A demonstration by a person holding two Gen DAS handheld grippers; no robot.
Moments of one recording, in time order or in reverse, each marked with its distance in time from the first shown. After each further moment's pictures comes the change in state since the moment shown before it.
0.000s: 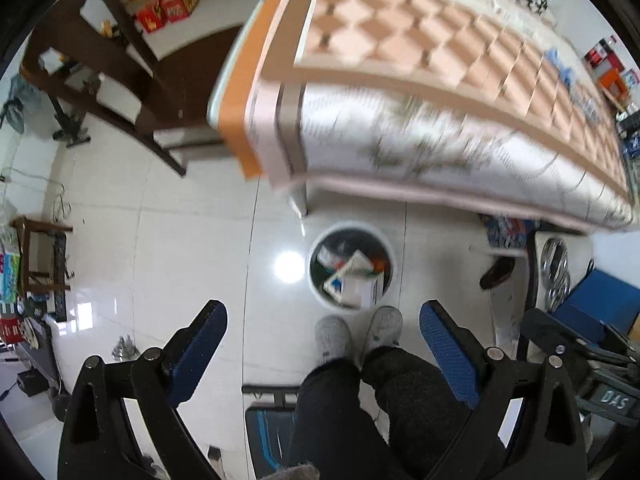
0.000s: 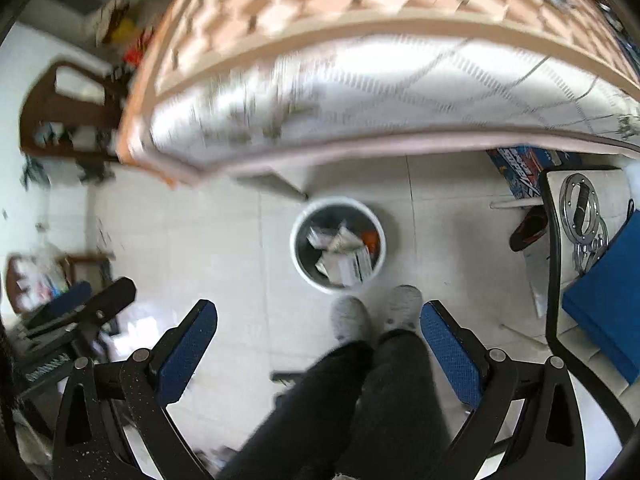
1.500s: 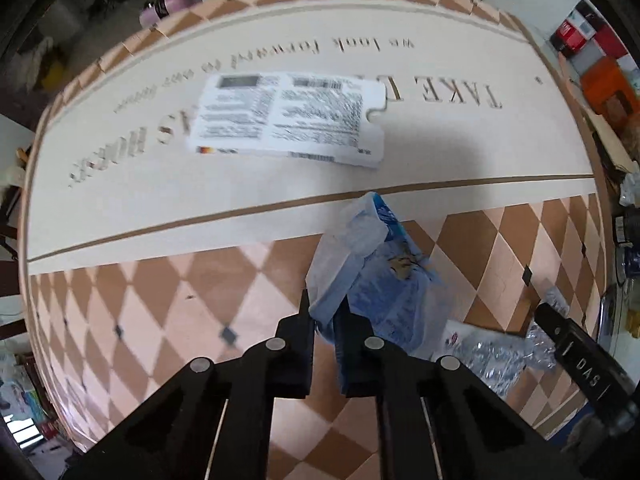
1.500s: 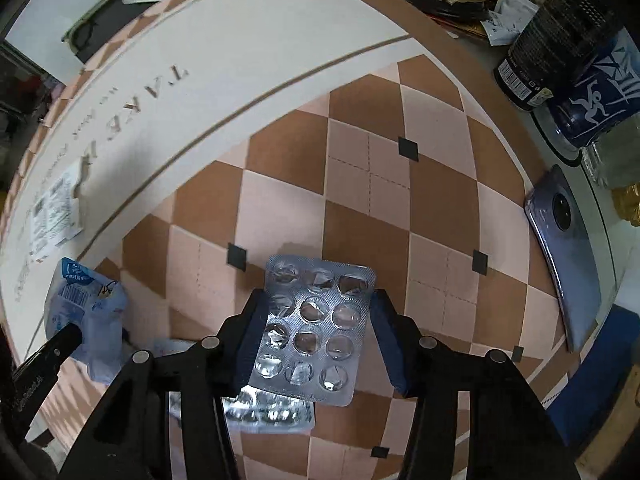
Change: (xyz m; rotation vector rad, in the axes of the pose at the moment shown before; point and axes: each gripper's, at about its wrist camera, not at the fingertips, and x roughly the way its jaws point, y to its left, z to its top) left arm 0.094 -0.426 0.370 0.244 0.004 -0.007; right arm -0.036 -0.380 0.431 0.462 -0.122 -0.259
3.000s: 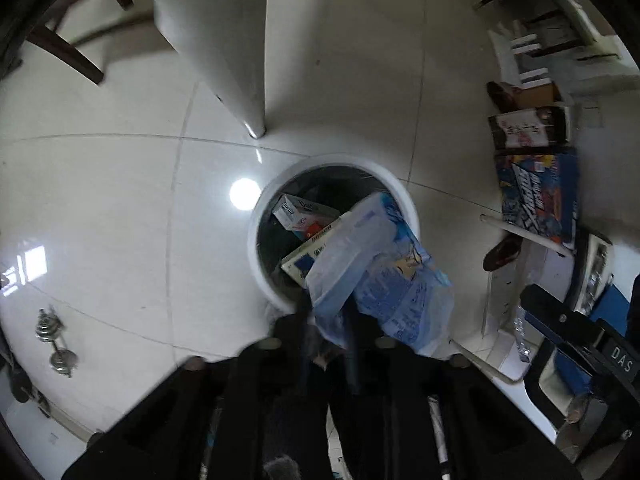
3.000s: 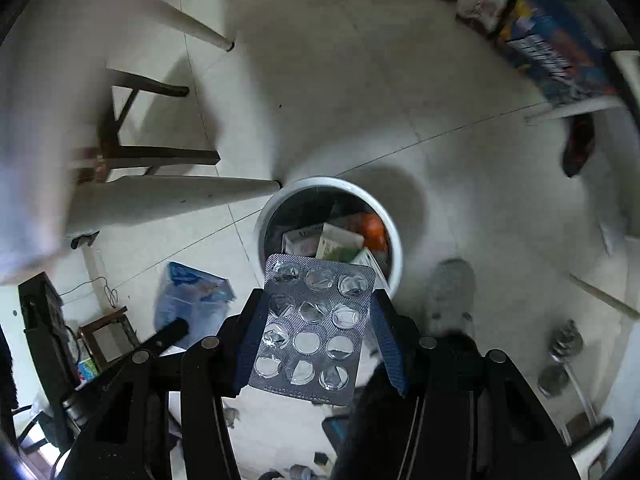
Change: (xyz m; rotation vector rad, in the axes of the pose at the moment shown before) left arm 0.266 0.339 -0.468 -0.343 0.288 -0.211; right arm 0.243 0.130 -0.529 -0.196 0.327 0.285
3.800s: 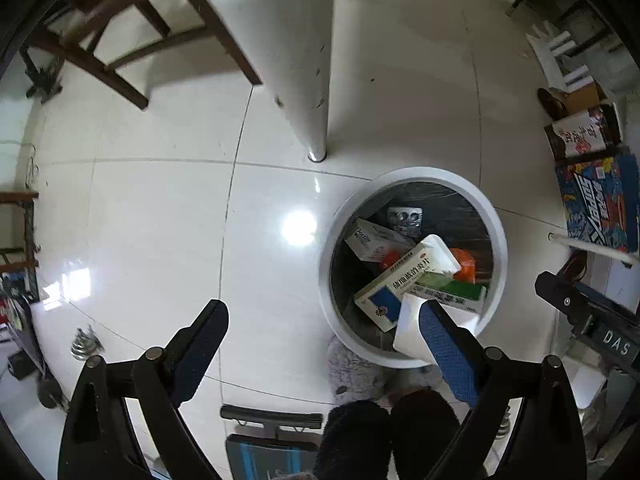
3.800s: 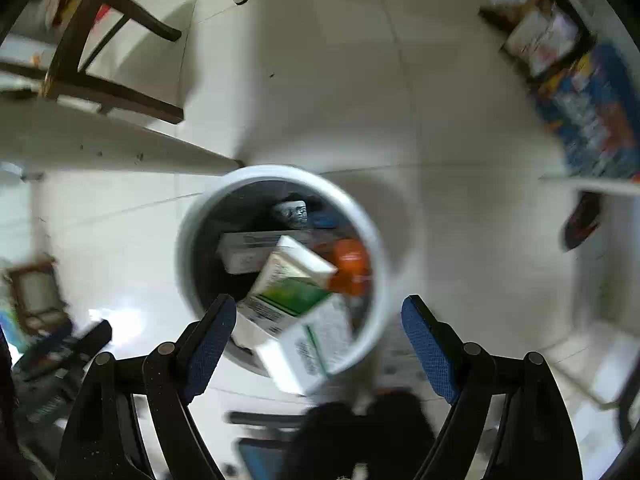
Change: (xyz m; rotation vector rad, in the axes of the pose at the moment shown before) left arm 0.011 0.026 -0.017 0.038 -0.148 0.234; right arm 0.099 0.013 0.009 -0.273 -0.026 -0.224
